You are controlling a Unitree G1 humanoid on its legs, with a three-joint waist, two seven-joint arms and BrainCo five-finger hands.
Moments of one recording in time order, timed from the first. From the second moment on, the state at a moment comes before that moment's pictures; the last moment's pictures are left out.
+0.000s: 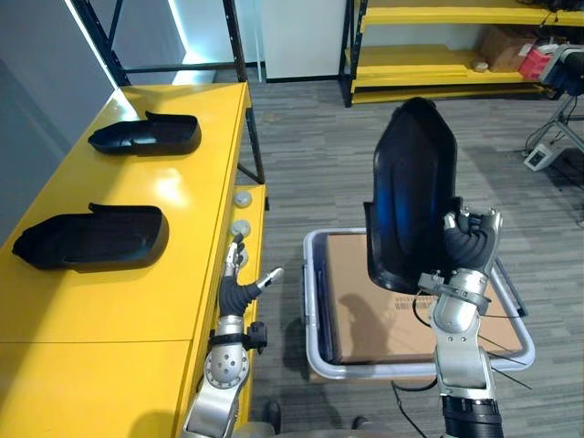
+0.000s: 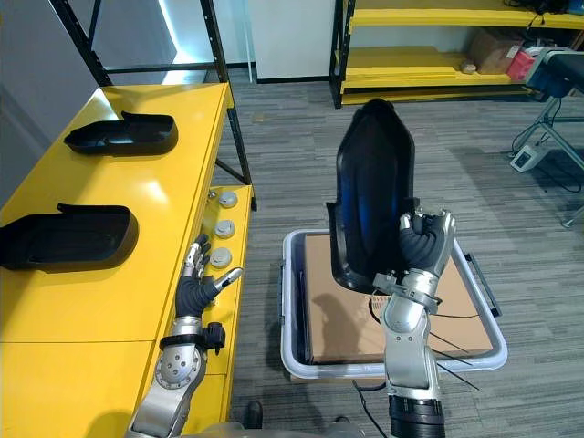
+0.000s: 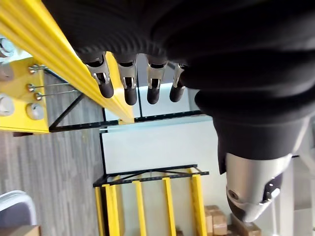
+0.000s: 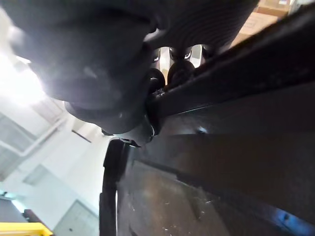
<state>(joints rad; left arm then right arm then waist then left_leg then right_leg) 0.20 0.07 -0.25 -0.23 0.09 -0.19 0.39 -0.03 -0.05 -0.03 -0.34 -0.48 -0.05 -0.49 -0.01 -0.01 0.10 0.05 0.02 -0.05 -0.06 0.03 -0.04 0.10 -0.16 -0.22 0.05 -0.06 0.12</state>
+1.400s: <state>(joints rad) -0.01 0.07 -0.47 -0.15 -0.01 -0.15 0.48 -0.08 -0.17 0.39 -0.40 -0.38 -0.19 -0.46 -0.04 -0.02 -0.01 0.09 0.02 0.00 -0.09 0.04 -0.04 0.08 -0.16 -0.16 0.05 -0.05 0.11</state>
